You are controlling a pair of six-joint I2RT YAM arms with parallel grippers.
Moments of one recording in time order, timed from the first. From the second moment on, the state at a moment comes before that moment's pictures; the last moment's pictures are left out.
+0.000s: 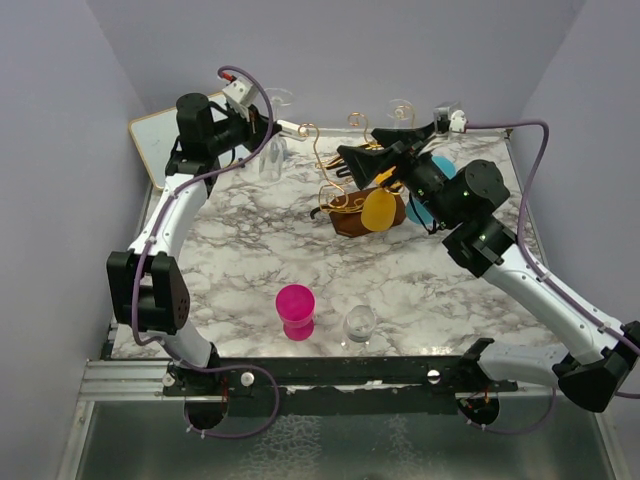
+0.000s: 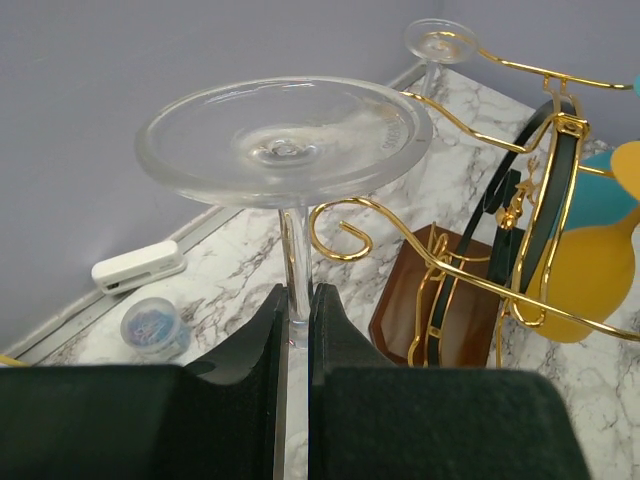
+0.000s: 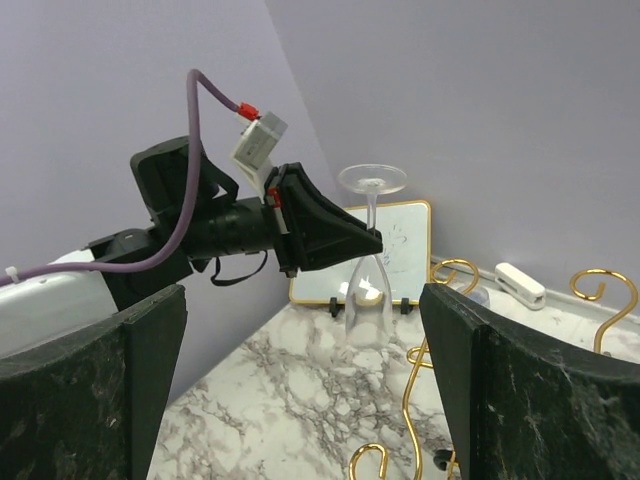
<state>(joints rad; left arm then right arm) -0.09 1.65 1.47 0.09 0.75 0.01 0.72 1.17 1.22 0.27 -0.01 0.31</state>
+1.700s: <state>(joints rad) -0.12 1.53 1.39 -0.07 0.46 0.21 0.35 1.13 1.26 0.09 0.19 0.25</state>
